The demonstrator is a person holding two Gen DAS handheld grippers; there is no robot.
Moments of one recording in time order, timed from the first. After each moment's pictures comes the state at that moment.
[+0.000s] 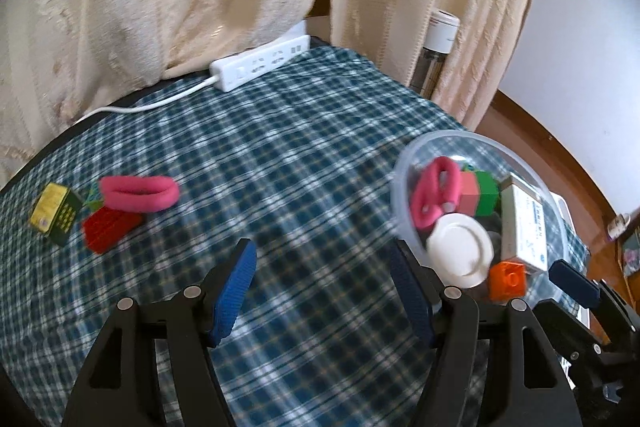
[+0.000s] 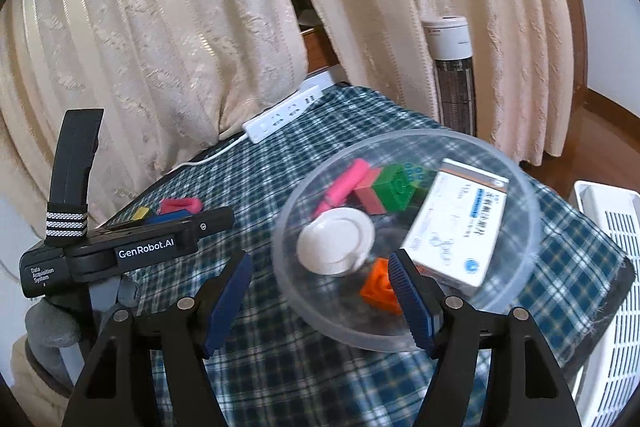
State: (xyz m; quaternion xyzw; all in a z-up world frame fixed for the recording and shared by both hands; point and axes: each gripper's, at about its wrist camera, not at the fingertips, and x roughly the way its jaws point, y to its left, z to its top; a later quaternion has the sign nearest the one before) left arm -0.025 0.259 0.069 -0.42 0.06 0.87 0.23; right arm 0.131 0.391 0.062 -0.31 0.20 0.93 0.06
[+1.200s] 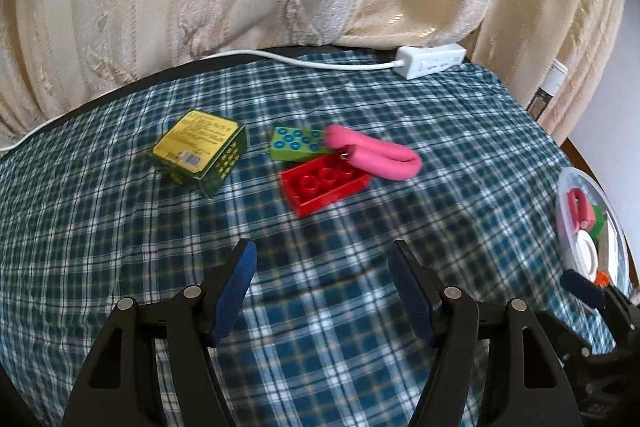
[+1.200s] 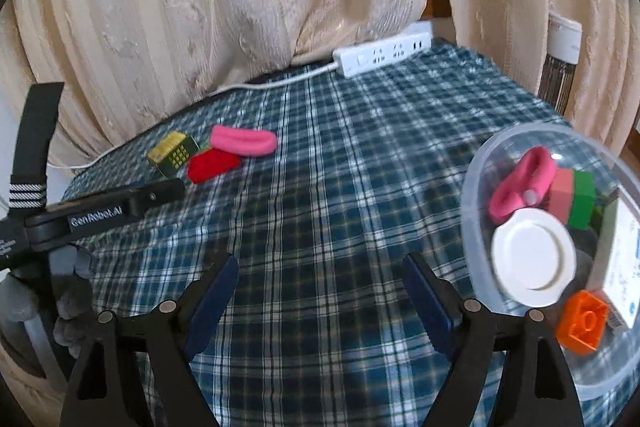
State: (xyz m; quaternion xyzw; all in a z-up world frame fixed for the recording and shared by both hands) left arm -0.068 0.092 0.048 -0.45 0.00 0.89 0.10; right arm 0.030 0.280 0.030 -0.41 0.12 0.91 -0.02
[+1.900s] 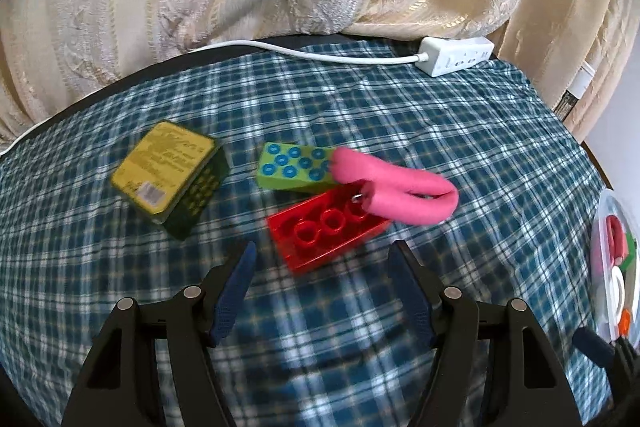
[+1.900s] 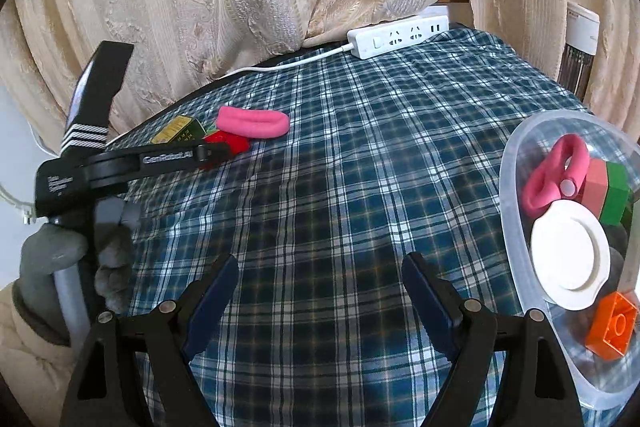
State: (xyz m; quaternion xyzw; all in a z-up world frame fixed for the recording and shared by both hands) left arm -0.121 0.115 0.020 -0.46 0.00 0.88 0.08; right arm 0.022 0.275 0.016 -0.41 0.13 0.90 -0.04
